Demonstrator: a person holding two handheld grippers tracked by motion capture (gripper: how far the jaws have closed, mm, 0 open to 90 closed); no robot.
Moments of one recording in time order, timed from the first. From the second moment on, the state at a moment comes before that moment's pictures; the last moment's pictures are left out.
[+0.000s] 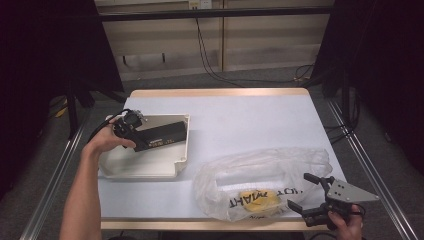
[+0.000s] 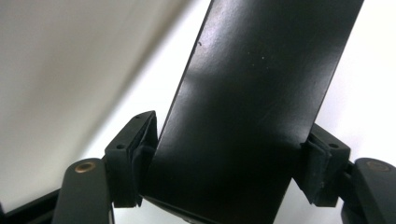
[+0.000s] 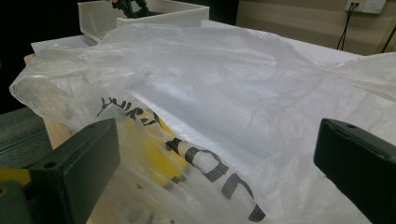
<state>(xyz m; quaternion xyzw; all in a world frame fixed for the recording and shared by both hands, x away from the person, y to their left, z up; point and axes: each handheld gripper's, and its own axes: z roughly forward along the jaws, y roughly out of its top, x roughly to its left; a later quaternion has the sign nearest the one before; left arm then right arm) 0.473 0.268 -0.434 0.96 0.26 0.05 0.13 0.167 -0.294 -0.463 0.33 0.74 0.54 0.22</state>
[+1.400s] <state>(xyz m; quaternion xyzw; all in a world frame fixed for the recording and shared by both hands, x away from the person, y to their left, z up) 0.389 0.299 -0.399 0.86 0.37 0.16 0.31 0.166 -0.293 -0.461 0.33 0.74 0.55 0.22</state>
